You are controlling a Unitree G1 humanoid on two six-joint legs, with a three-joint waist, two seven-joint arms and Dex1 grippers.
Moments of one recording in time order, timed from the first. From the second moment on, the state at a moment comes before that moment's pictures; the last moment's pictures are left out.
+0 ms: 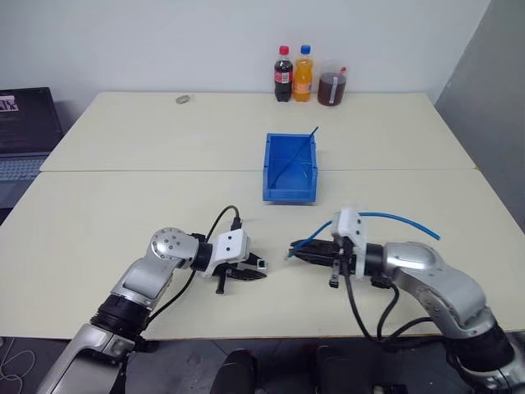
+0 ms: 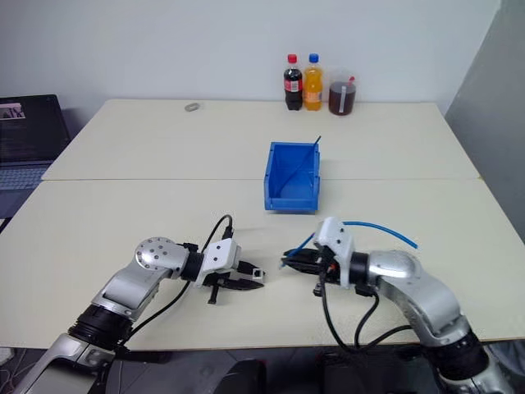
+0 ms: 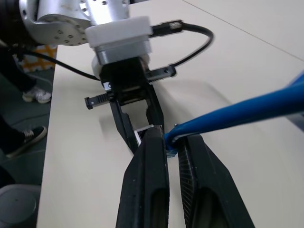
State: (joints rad) left arm -0.42 0.66 -0.33 0.13 -0.13 0.08 -1.29; right arm -0.34 -0.54 0.31 -0.41 0.42 0.55 0.81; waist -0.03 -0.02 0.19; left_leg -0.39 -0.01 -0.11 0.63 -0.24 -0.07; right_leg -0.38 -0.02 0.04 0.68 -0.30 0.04
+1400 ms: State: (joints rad) left arm -0.45 0.63 -0.33 0.18 -0.11 0.10 -1.33; right arm -0.46 -0.46 0.49 -0.29 0.13 0.45 0.90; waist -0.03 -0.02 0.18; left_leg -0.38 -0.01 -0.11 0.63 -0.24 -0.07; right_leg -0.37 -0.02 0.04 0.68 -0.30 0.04
